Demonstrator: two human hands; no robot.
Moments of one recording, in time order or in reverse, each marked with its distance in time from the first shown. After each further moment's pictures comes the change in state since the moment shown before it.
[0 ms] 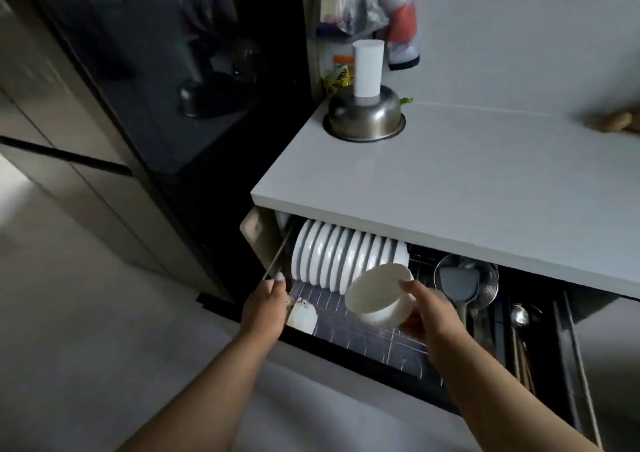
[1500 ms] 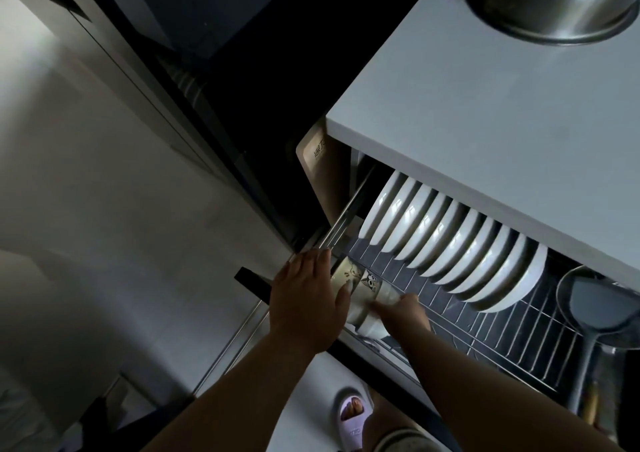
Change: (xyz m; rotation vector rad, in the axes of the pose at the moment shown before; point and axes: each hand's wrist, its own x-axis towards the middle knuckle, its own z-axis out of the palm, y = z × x) left_hand 0.112 -0.085 0.015 0.753 -0.052 0.284; right_hand 0.188 0.139 0.176 -0.869 -0.085 0.353
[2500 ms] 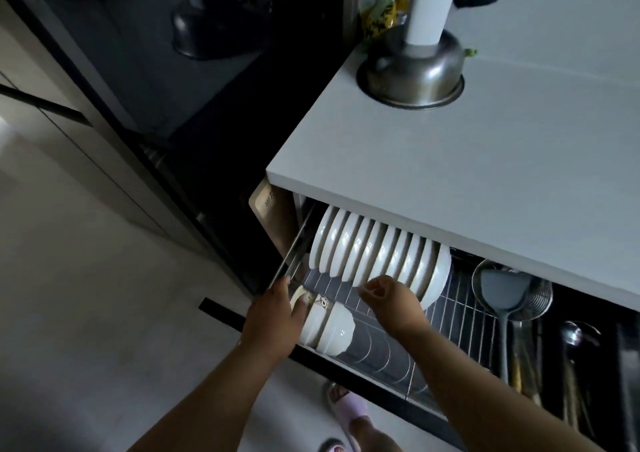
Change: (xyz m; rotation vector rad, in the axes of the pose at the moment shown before) left_hand -0.021 0.031 -0.037 -0.300 -0.105 -0.054; right_hand -0.118 0.000 -0.115 0.032 0.165 -0.529
